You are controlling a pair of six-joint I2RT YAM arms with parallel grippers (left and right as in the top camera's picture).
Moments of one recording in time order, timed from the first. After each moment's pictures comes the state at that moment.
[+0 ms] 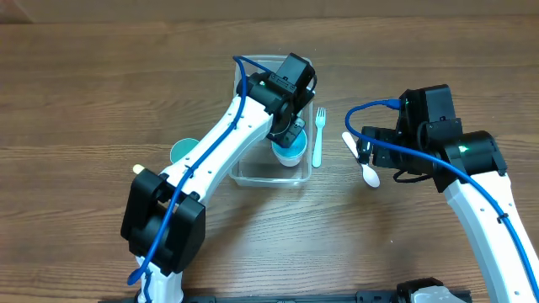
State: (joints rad) left arm -0.60 2.00 1.74 -1.04 -0.05 0.03; right arm 0.17 1.29 1.23 -1.08 -0.07 0.30
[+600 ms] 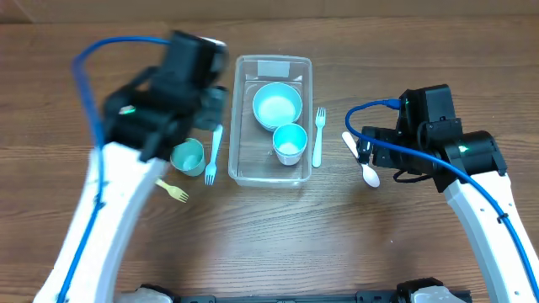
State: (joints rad) left arm -0.32 1.47 1.73 -1.21 -0.24 -0.12; right arm 0.17 1.29 1.23 -1.08 -0.07 0.30
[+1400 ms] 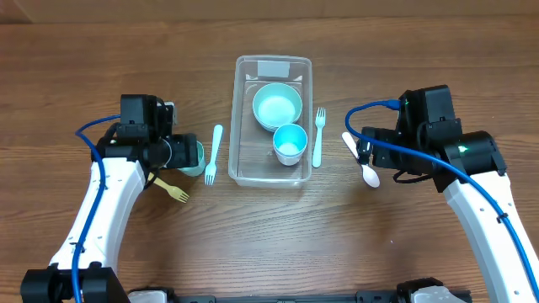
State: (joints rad) left arm 0.00 1.46 1.00 -0.69 0.10 -0.08; right arm 0.17 1.29 1.22 -1.08 -0.07 0.31
